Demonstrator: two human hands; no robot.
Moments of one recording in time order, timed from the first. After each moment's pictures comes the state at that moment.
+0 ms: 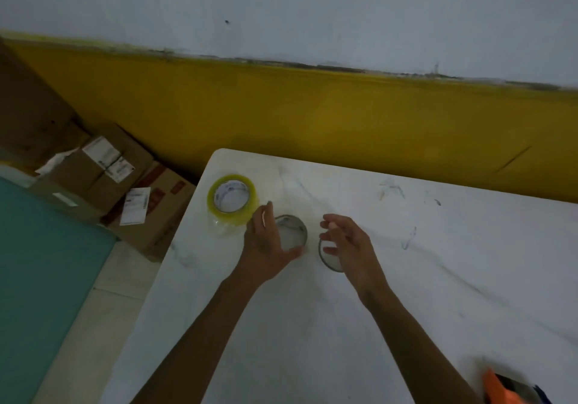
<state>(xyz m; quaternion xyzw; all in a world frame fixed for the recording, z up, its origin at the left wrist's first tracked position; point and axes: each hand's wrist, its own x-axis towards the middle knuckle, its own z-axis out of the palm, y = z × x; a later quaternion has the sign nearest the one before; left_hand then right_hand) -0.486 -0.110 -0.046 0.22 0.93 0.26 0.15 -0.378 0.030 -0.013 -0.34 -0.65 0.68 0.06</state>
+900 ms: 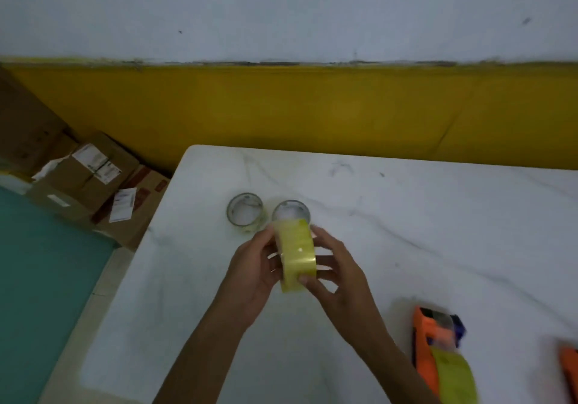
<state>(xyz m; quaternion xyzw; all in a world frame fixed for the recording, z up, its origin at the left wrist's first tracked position) -0.322 -0.083 0.071 -0.12 0.60 0.70 0.38 -0.211 0.025 0.038 -0.17 -0.73 0.64 0.15</state>
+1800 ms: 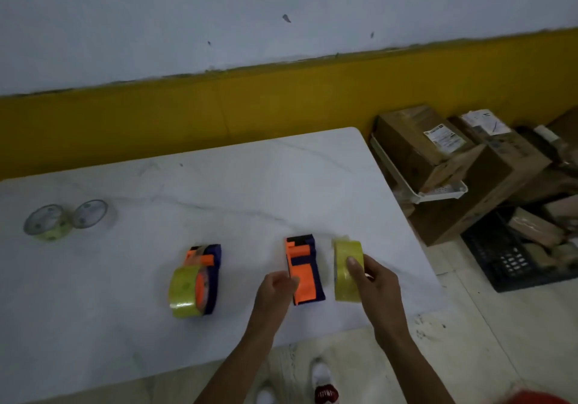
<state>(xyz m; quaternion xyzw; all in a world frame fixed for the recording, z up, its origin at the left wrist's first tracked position) 0.104 0.131 0.006 0.09 0.76 0.46 0.45 0.250 0.233 0.047 -0.50 -0.62 0.55 0.25</state>
